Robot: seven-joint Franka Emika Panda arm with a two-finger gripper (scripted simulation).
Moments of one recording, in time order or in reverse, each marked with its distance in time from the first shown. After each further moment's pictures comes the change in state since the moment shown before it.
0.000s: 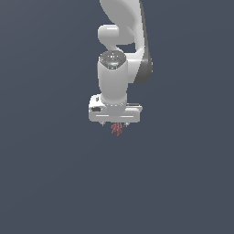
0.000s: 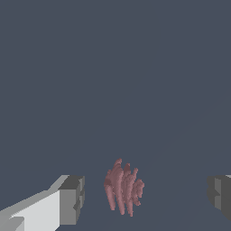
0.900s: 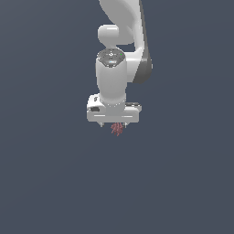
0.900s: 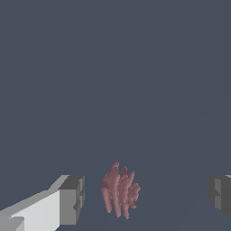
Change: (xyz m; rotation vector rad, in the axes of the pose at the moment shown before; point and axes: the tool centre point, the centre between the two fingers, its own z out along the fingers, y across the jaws) arm 0.007 0.004 -0.006 -0.001 0.014 -0.018
